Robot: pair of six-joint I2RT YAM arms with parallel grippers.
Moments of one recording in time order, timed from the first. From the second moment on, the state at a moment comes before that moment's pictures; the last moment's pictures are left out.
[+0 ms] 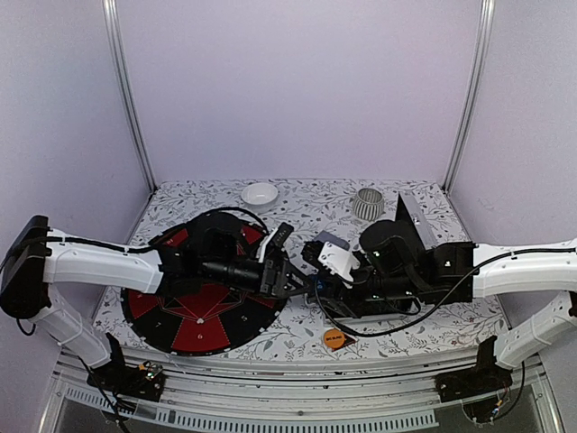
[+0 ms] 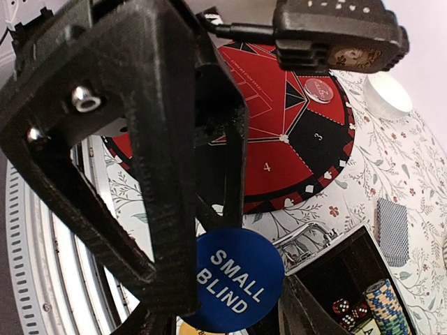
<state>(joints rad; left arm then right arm) -0.99 1.49 0.82 0.27 0.51 -0.82 1.18 1.31 0.93 -0.23 0.08 -0.10</state>
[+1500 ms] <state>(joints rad) -0.76 1.35 0.80 0.14 0.47 -0.74 1.20 1.32 0.96 -0.14 0.19 -0.21</state>
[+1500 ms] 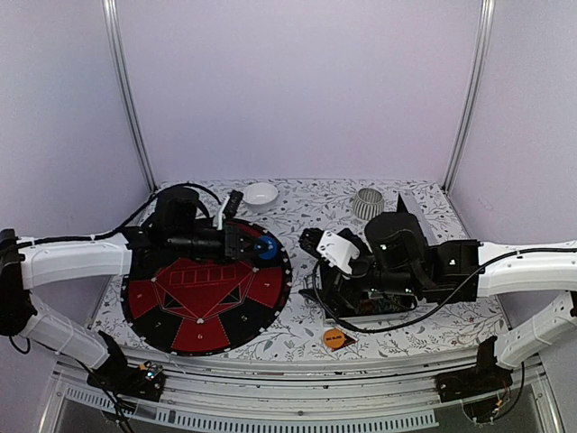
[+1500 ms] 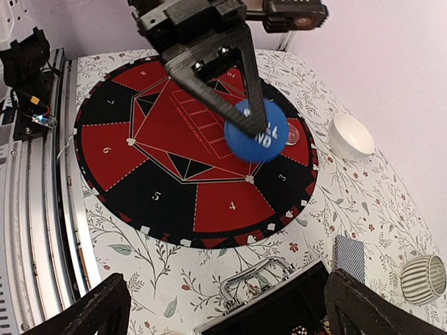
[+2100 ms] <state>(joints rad) 0.13 1.29 0.62 -0.03 0.47 -0.69 1.00 1.32 1.05 -0.11 -0.07 -0.17</state>
